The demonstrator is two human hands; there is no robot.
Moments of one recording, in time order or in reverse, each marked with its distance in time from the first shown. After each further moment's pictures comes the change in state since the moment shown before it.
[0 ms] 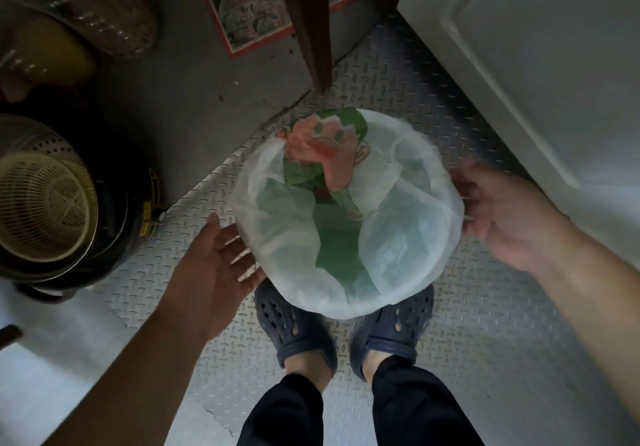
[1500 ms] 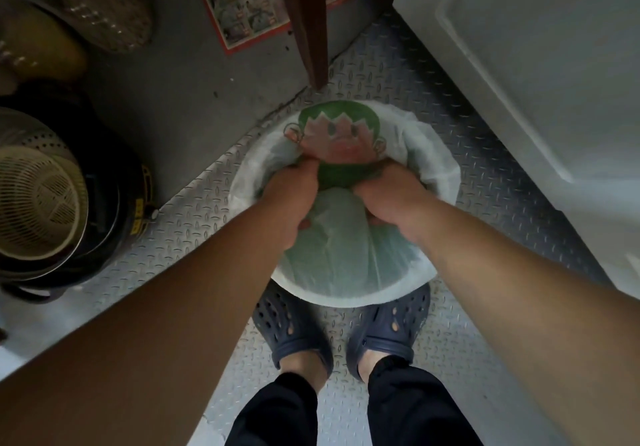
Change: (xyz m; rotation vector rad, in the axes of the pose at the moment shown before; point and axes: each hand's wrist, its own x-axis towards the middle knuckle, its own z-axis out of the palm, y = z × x) left_hand 0.039 0.017 0.139 0.782 0.214 0.017; right_hand 0.050 0.012 0.109 -0.769 0.097 -0.120
